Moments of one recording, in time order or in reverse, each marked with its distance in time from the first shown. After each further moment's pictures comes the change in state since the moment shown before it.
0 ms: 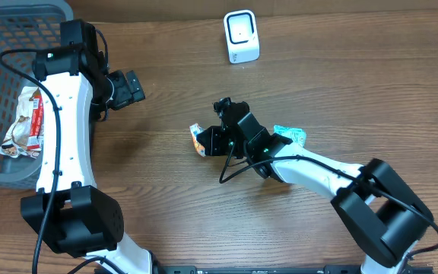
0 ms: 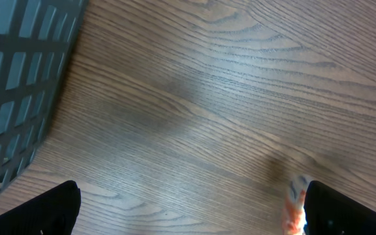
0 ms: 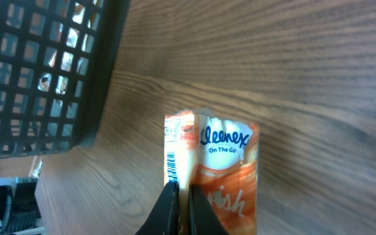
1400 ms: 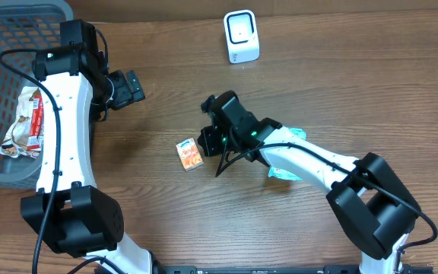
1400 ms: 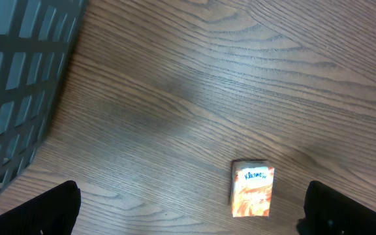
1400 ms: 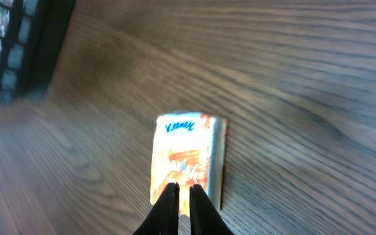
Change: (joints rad) left arm 0.000 0.000 0.000 0.000 0.000 0.000; right arm 0.014 0.060 0.228 -0.405 -0.003 -0.283
